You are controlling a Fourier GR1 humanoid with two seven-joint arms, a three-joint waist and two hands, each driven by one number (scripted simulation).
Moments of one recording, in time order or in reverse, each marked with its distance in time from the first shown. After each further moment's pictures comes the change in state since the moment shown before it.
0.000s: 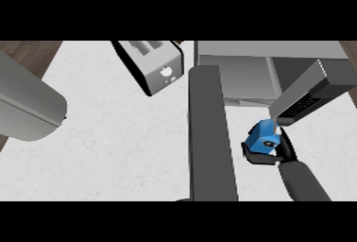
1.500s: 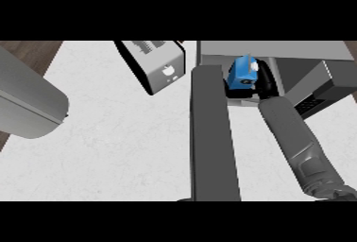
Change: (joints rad) left arm -0.149 0.028 0.150 0.126 0.068 -0.046 0.095; right arm -0.451 0.009 0.025 0.040 0.050 -0.119 0.416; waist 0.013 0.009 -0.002
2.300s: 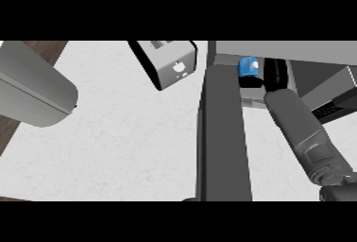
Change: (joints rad) left arm -0.149 0.065 0.032 0.080 -0.014 0.002 0.038; right arm -0.110 -0.050 -0.087 0.184 0.011 -0.321 0.053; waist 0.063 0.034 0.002
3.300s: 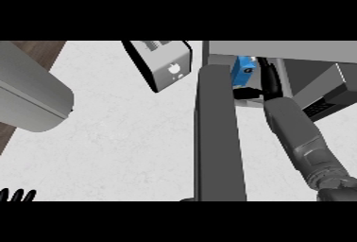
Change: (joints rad) left arm -0.049 -0.049 -0.138 -0.009 -0.117 -0.015 0.023; right arm 0.030 0.015 -0.083 0.047 -0.088 0.285 -0.193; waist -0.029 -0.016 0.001
